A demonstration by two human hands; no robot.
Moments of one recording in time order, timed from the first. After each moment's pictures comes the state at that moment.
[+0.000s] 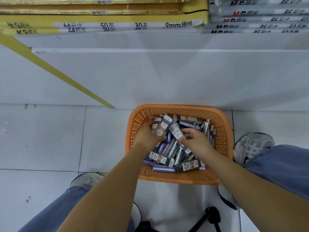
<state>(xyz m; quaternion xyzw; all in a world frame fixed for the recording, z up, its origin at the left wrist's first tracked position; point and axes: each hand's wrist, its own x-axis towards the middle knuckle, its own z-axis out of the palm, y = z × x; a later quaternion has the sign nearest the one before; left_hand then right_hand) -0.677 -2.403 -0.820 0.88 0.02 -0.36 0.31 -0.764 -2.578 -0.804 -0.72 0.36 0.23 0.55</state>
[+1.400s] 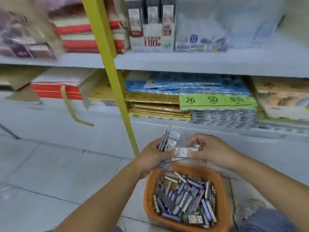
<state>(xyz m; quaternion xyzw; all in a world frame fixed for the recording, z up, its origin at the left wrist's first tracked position) -0.692 -2.367 -0.547 0.69 -0.08 -0.32 0.65 -0.740 -2.586 -0.516 -0.84 0.04 0.13 0.53</state>
